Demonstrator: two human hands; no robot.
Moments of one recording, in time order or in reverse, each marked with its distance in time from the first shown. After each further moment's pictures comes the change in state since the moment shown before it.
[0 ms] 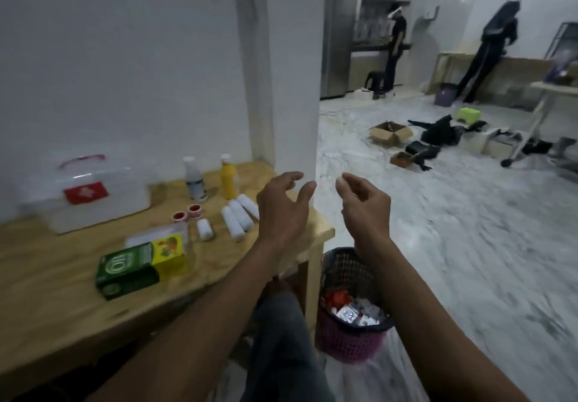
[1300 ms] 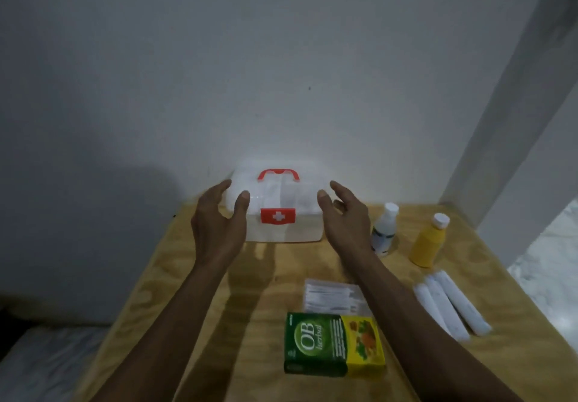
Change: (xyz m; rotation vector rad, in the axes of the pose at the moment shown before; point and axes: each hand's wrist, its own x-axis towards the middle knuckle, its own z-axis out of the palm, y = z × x) left_hand 0.105 -0.158 -0.349 0.263 0.624 -0.370; right_hand -0.035 -0.005 0.387 -0.109 -0.598 -0.049
